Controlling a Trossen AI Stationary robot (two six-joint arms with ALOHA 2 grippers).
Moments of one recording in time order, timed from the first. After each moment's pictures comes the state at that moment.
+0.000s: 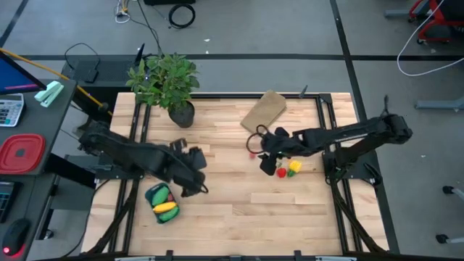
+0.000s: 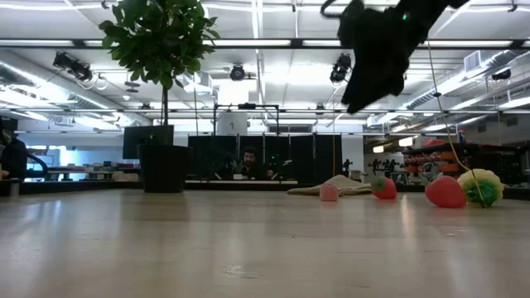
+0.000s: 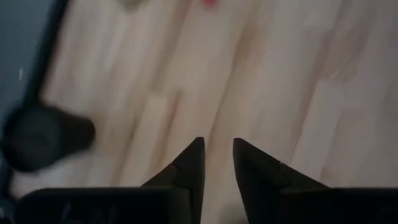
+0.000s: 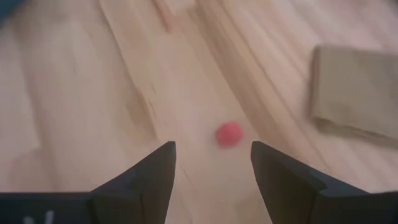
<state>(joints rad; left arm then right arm) -0.42 1.62 1.74 -1.43 -0.44 -0.65 0.07 1.37 0.94 -0.52 0.24 0.48</state>
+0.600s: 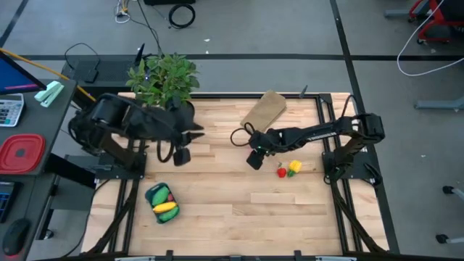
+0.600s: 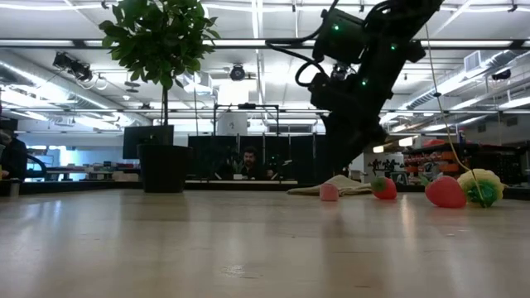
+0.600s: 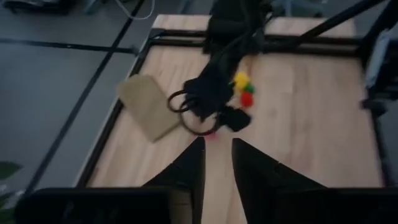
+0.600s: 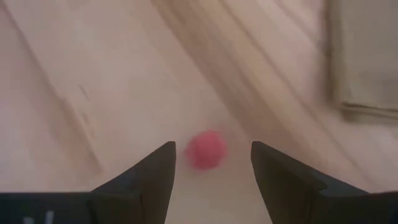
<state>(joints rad) -0.25 1.62 2.33 -1.43 -0.45 -0.24 -0.07 1.65 0.94 -0.37 0.16 0.53</state>
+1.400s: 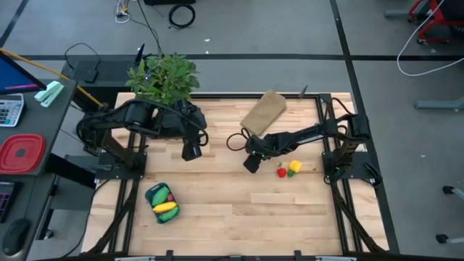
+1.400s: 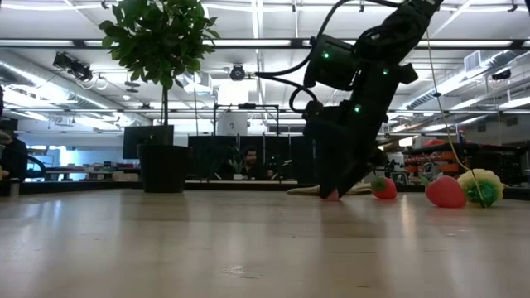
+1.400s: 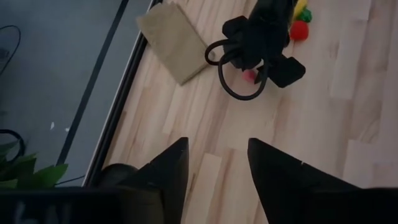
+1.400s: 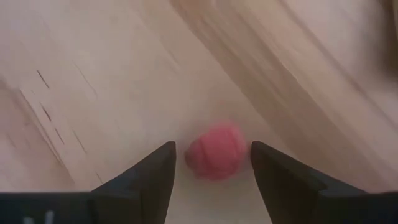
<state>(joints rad) -0.15 1.62 2.10 -1.49 -0.45 -0.25 -0.07 1.79 0.94 -0.29 0.15 0.60</state>
